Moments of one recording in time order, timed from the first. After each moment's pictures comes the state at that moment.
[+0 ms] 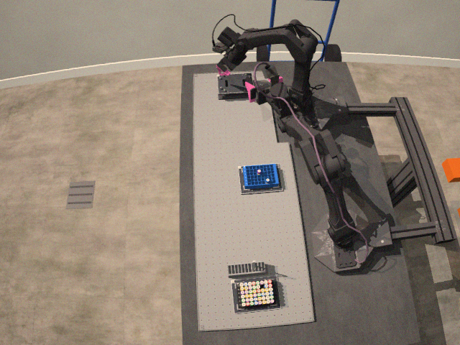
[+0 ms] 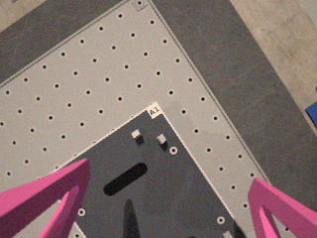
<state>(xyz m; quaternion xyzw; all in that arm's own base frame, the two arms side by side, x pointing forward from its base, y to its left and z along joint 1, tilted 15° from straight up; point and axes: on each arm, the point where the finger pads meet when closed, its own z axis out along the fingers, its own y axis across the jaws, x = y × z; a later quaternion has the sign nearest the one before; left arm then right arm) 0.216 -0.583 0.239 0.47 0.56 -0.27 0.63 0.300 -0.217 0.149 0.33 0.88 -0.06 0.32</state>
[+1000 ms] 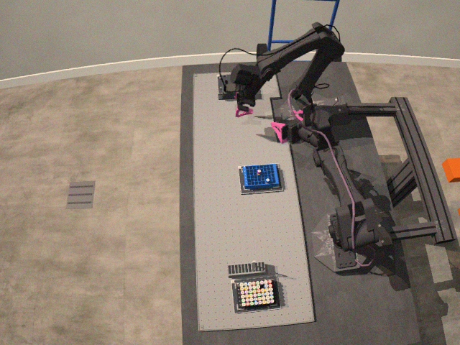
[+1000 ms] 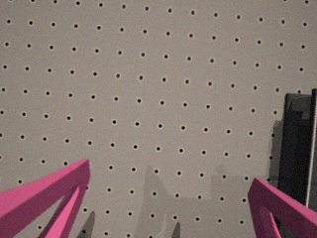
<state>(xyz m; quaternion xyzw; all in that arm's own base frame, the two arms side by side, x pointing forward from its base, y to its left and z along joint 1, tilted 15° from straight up) 0.144 -0.377 0.261 0.44 0.65 -0.16 0.60 0.275 0.010 0.133 0.01 0.94 -0.04 0.34</state>
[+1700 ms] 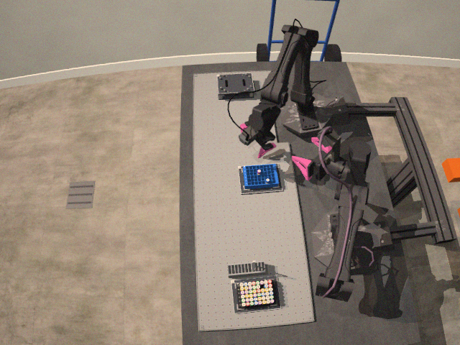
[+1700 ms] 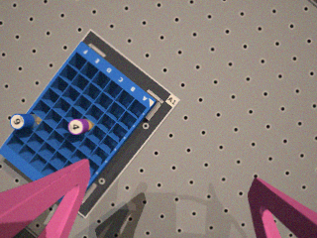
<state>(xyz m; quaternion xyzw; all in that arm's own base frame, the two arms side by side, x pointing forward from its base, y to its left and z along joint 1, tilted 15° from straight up) 0.094 -0.216 0.325 0.38 0.66 -0.16 0.63 0.238 0.210 0.115 -0.29 0.90 0.00 0.32</state>
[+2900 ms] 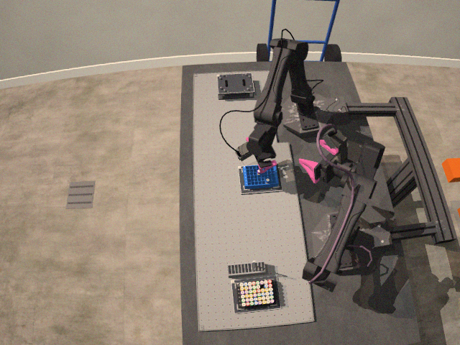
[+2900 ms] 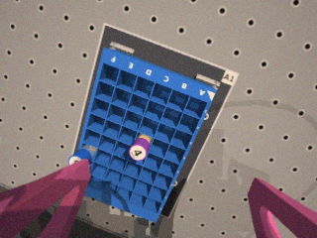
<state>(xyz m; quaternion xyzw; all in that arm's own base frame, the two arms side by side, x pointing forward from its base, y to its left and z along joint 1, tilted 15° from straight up) 0.074 -0.201 0.329 0.39 0.68 -0.16 0.60 0.225 0.259 0.089 -0.14 0.97 0.01 0.20</state>
